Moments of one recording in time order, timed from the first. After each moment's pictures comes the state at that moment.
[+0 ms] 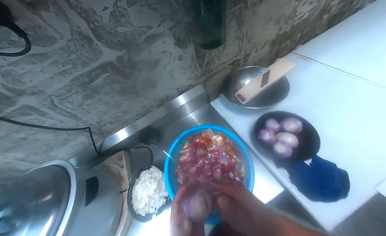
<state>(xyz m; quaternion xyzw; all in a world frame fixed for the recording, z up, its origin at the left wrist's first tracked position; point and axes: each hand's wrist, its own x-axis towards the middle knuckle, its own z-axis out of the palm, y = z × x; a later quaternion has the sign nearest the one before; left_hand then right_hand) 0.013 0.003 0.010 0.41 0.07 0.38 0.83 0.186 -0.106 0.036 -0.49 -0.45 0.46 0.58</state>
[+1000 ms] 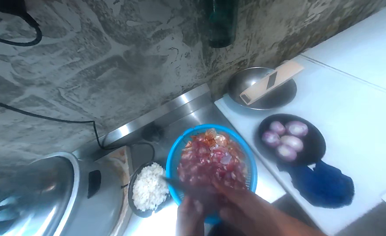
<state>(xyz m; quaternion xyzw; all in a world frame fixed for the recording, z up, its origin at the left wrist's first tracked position) 0.011 0.003 0.005 0.41 0.21 0.30 0.84 0.197 -0.117 0.043 -0.61 -0.56 0.41 0.38</state>
